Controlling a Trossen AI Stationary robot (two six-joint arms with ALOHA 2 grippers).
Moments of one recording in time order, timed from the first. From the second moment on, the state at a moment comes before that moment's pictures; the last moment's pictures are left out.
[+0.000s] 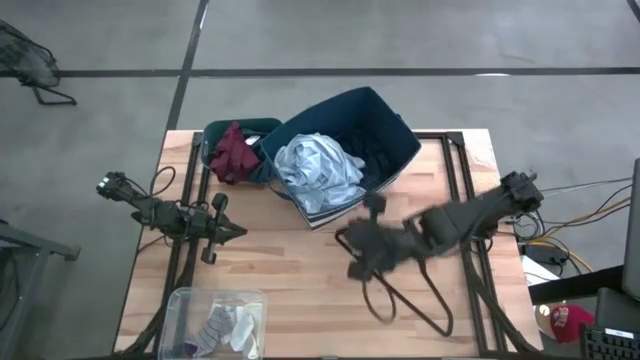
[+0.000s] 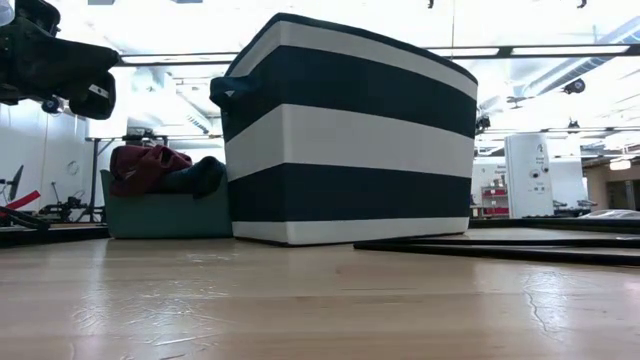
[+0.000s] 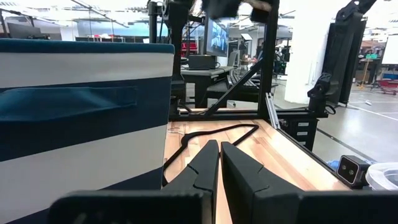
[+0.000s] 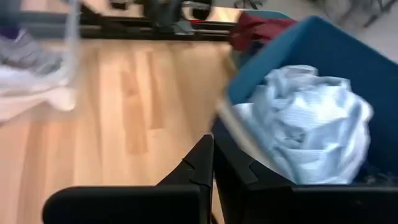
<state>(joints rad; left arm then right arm) -0.51 0.04 0.01 0.07 -0.40 0.01 0.43 1.67 1.77 -0.90 0.64 0.33</state>
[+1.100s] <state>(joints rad) -0.51 0.04 0.01 0.07 -0.40 0.01 0.48 1.05 0.33 0.56 0.50 0.14</state>
